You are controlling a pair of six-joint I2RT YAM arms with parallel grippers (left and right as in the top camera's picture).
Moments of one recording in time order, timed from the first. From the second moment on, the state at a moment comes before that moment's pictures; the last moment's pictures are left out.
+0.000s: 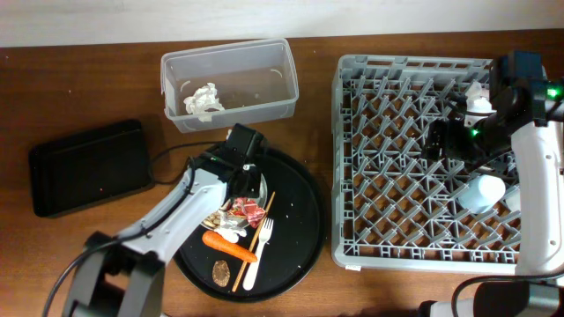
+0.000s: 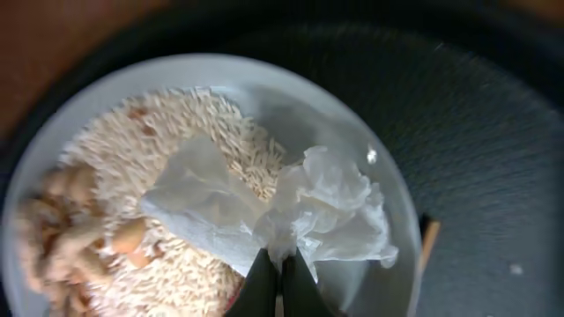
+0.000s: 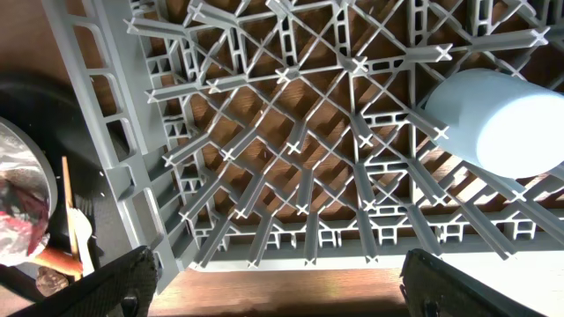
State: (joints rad) left arm -0.45 1.66 1.06 -0.64 -0.13 -0.30; right arm -0.18 1.59 1.70 -1.55 -0.15 0.08
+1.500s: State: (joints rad) left arm -0.34 1.54 1.14 -0.57 -0.06 -0.13; right arm -0.18 1.59 1.70 -1.55 -0.15 0.08
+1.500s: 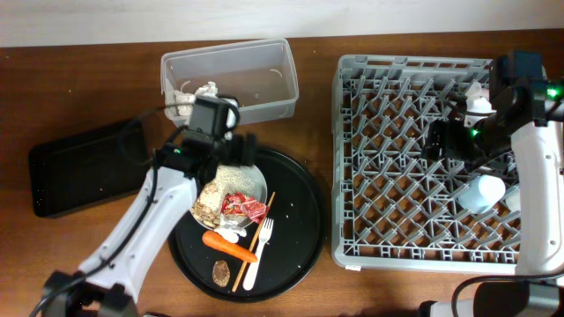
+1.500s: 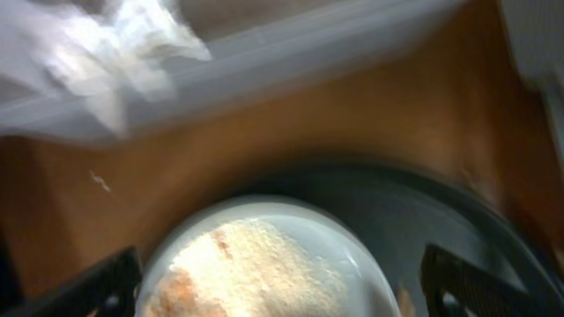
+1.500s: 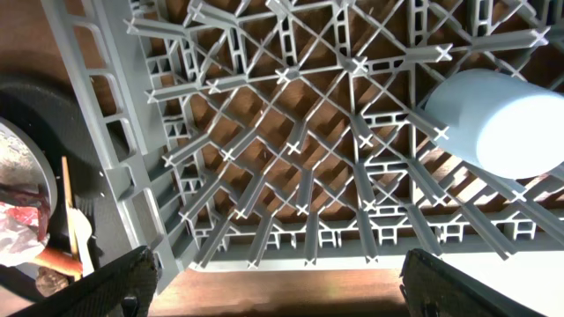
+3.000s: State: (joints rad) left arm -0.59 1.63 1.02 -0.64 -0.32 -0.20; right arm -0.18 1.59 1.70 -1.55 -0.15 0.08
